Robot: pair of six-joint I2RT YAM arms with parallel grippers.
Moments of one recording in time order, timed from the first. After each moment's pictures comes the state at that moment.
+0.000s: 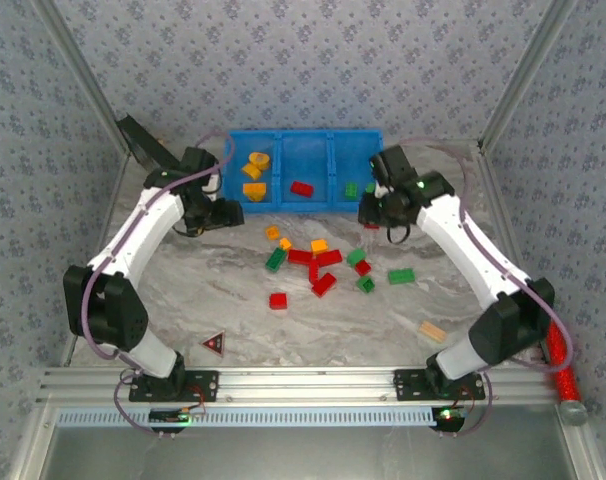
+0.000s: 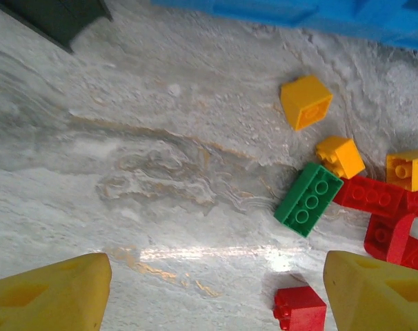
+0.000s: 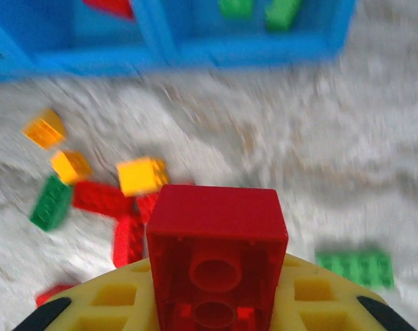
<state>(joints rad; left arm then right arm) -0.30 1.57 1.42 -1.08 0.09 -0.42 0.45 1.54 1.54 -1.03 0.03 0.41</state>
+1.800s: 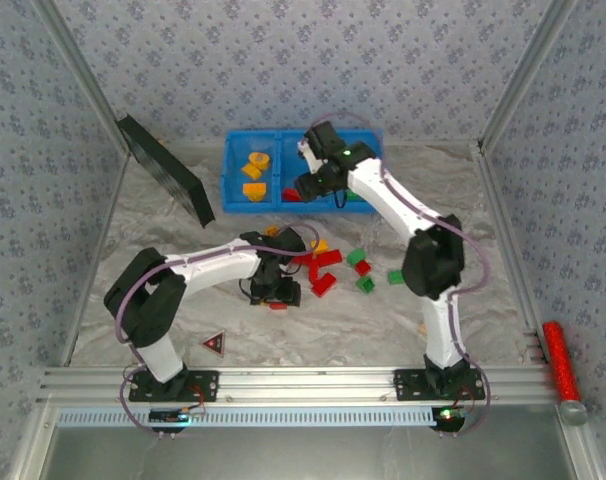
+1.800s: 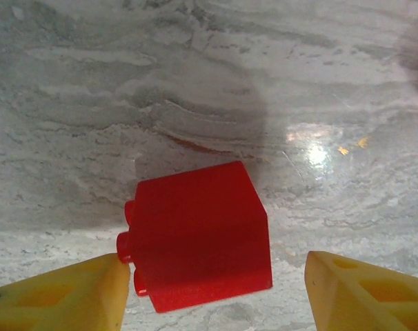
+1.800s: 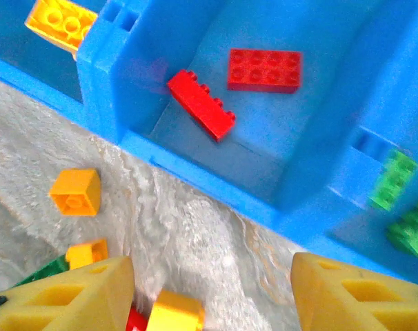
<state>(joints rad) -0.84 1.71 1.09 -0.86 0.14 -0.73 0.55 2.03 1.98 -0.94 0.03 0.06</state>
